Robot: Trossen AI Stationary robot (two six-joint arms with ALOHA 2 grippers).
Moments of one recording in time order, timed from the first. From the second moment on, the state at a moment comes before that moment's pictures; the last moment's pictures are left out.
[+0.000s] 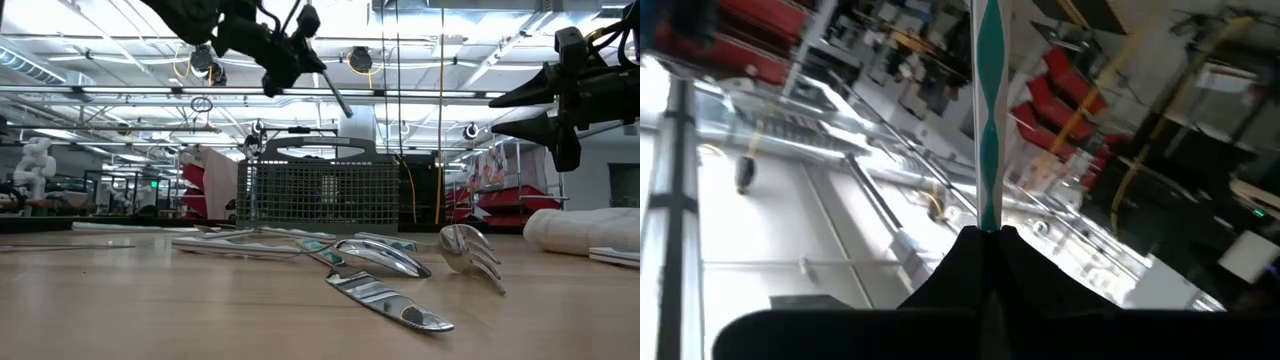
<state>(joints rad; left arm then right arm) 0.50 1.56 1.15 0.41 -0.11 2.66 0.16 0.12 0.01 0.08 0.66 0.77</state>
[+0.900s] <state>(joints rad) 0.61 1.64 1.15 0.35 -0.06 2.60 0.16 0.13 0.01 0.08 0.68 0.72</state>
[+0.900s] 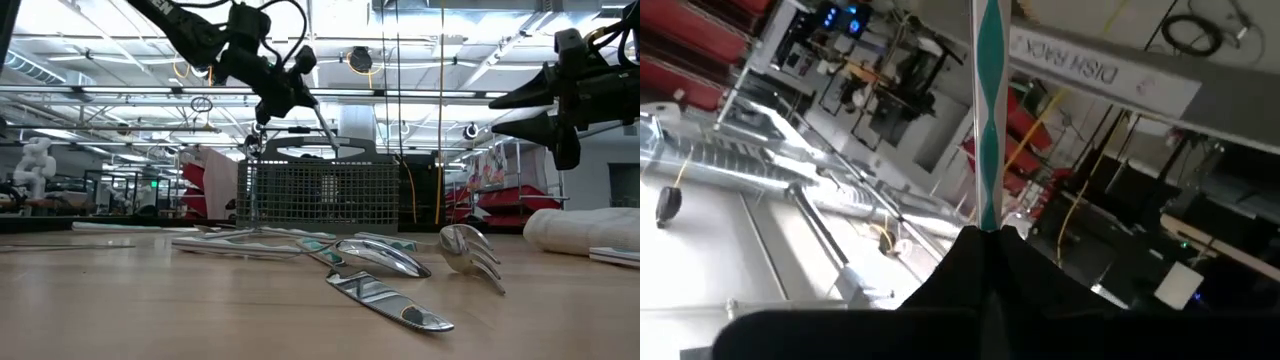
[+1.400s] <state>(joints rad) 0.59 1.72 1.15 0.46 -0.05 2.63 0.16 0.13 0.01 0.08 0.68 0.68</state>
